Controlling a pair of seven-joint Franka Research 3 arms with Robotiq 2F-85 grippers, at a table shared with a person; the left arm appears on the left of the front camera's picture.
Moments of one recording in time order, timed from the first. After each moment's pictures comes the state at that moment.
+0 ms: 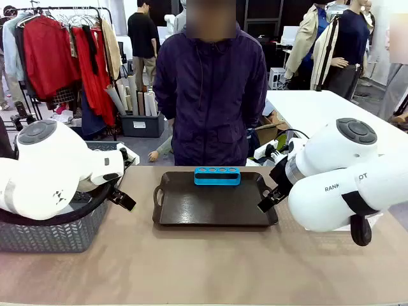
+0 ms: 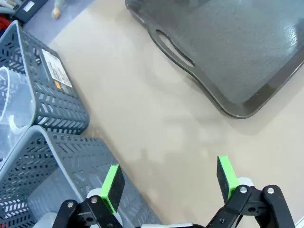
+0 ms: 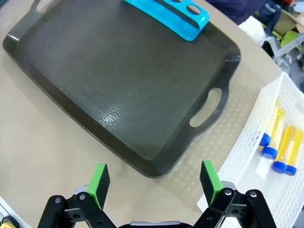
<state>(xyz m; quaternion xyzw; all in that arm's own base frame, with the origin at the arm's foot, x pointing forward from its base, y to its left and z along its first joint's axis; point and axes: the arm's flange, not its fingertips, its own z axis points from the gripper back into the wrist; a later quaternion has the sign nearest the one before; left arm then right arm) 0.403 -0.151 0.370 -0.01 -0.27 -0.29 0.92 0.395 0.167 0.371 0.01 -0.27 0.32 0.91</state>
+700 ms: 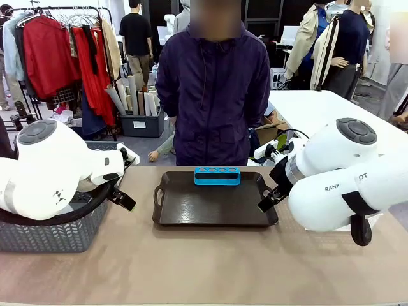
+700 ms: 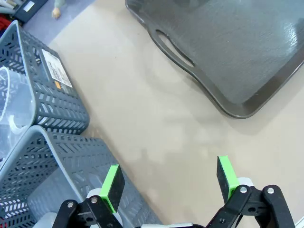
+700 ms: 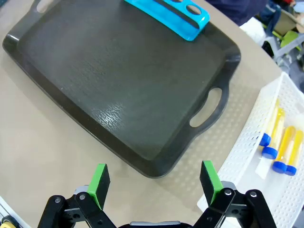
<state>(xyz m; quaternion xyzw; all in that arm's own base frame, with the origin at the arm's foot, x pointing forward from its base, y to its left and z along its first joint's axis) 0.403 -0.151 0.370 -0.01 -0.27 -0.29 0.92 0.395 0.167 0.371 0.01 -0.27 0.32 0.91</state>
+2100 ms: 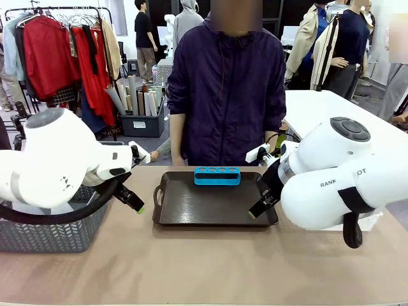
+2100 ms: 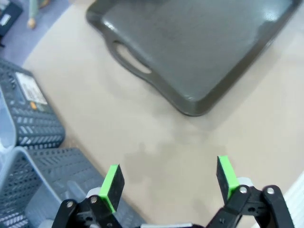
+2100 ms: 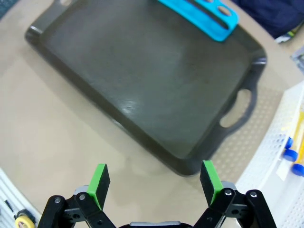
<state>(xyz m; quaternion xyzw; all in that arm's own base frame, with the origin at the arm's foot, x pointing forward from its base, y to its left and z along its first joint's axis) 0.393 -0.181 0.397 -0.05 -0.23 -0.35 0.91 0.379 0.193 0.375 0.05 -0.25 0.34 0.91</state>
